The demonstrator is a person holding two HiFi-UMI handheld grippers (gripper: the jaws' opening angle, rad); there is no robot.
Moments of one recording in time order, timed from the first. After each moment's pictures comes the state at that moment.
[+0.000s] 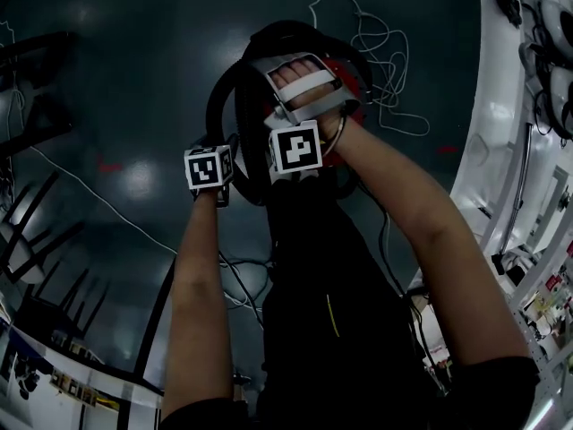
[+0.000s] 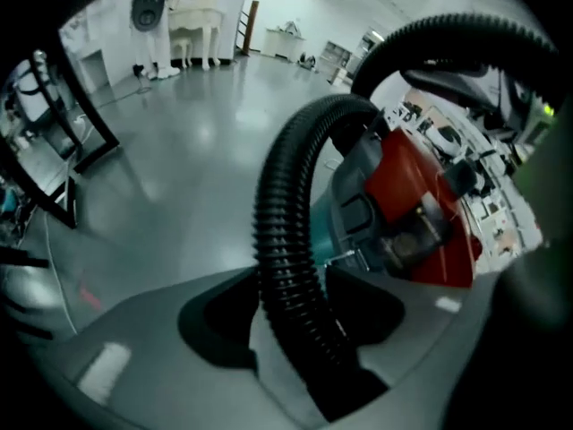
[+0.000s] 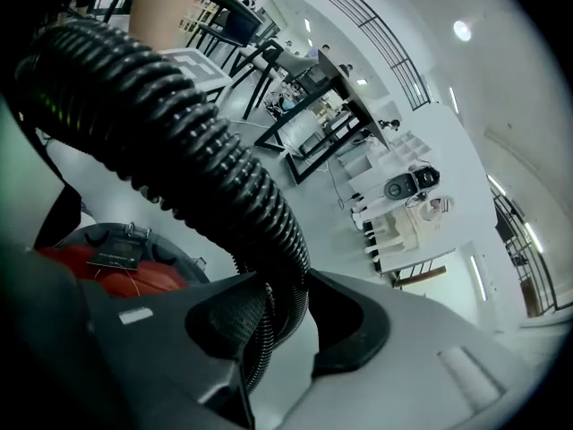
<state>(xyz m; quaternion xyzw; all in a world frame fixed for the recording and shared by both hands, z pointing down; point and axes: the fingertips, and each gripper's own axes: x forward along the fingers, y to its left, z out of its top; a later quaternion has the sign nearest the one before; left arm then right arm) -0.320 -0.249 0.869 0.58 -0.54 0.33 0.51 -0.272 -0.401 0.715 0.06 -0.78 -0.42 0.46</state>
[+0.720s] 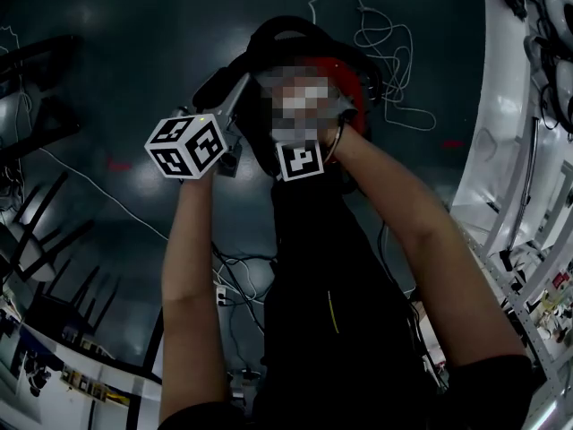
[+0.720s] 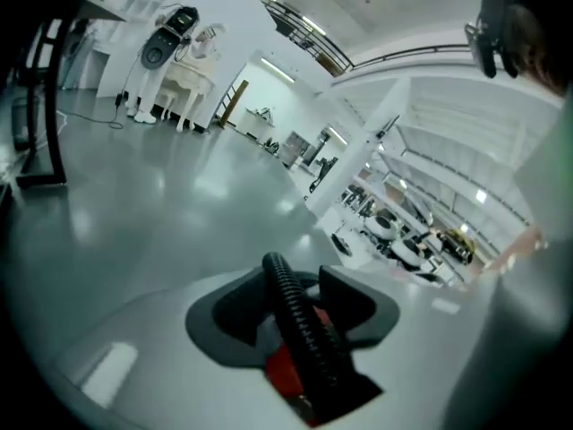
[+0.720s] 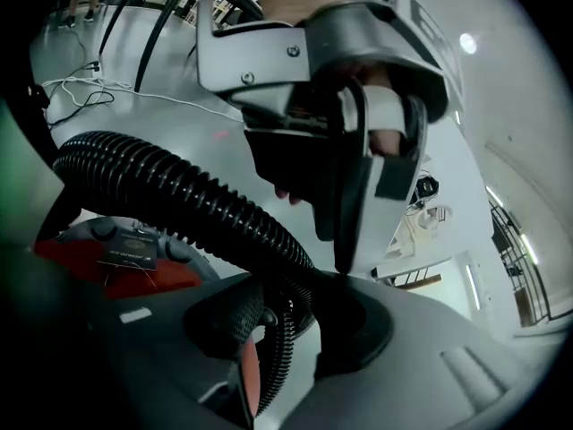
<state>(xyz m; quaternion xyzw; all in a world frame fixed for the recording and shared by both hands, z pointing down) -0.290 -0.415 0.690 0.73 -0.54 0.07 0.41 -0.258 -0.382 0.732 0.06 -0.77 -0.45 0.45</state>
